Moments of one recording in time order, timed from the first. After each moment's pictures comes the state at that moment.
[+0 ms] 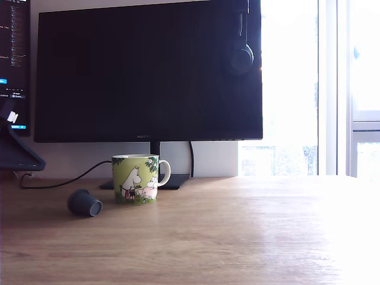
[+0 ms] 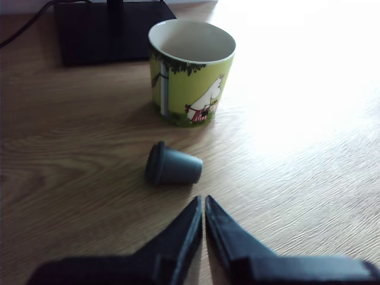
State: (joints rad) arm -0.27 1.04 0.20 0.41 0.28 -0.07
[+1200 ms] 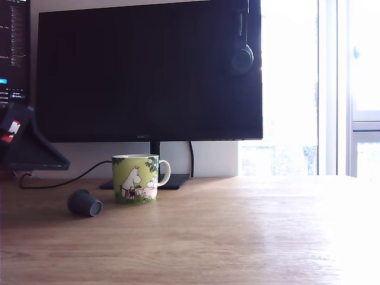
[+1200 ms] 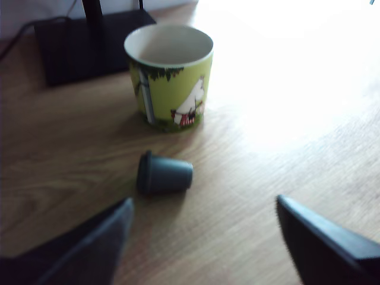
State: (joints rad) arm -0.30 1.07 0.20 0.46 0.28 0.04
